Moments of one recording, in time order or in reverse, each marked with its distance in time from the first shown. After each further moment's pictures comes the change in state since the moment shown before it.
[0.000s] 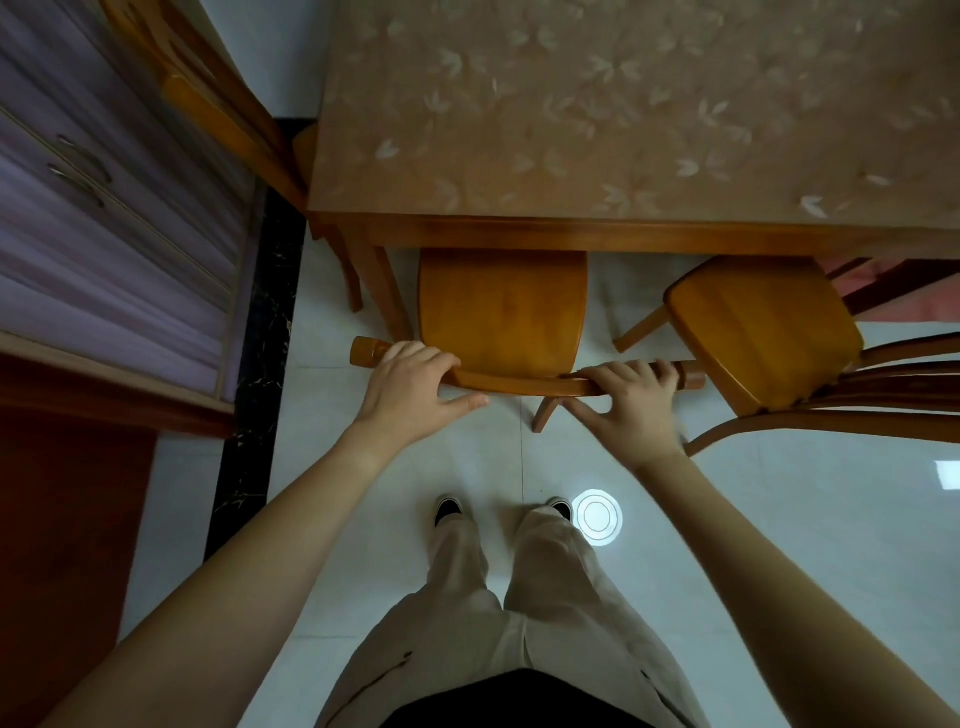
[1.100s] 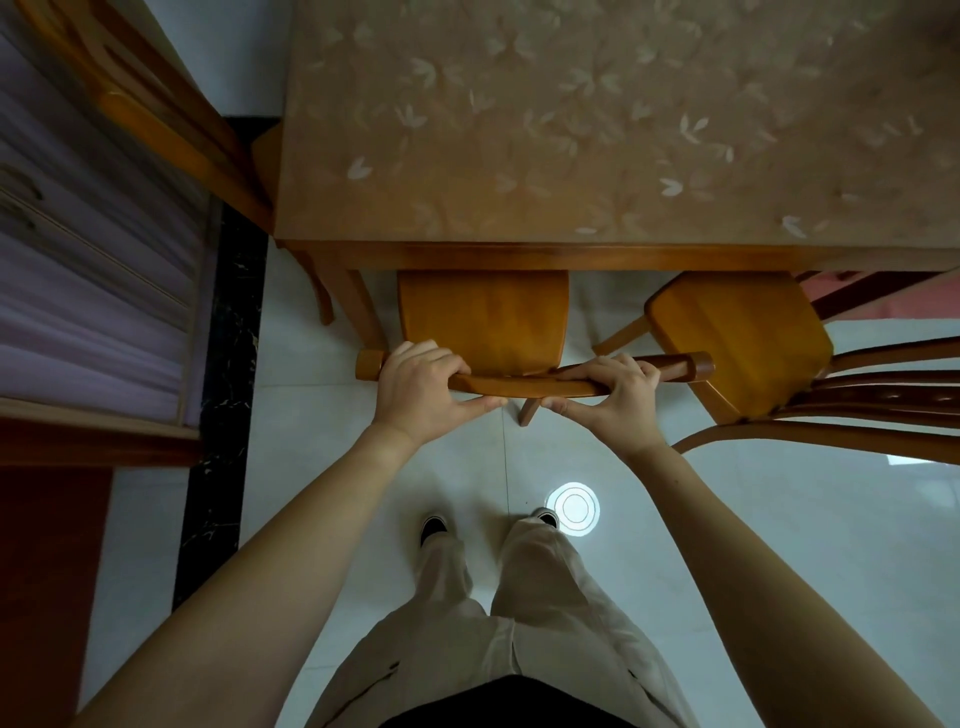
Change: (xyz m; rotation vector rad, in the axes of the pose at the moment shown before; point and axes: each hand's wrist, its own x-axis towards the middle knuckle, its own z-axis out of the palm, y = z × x) left_hand 0.071 -0.010 0.013 -0.083 0.220 0.034; right_hand 0.065 0.000 0.009 0.416 -0.003 0.161
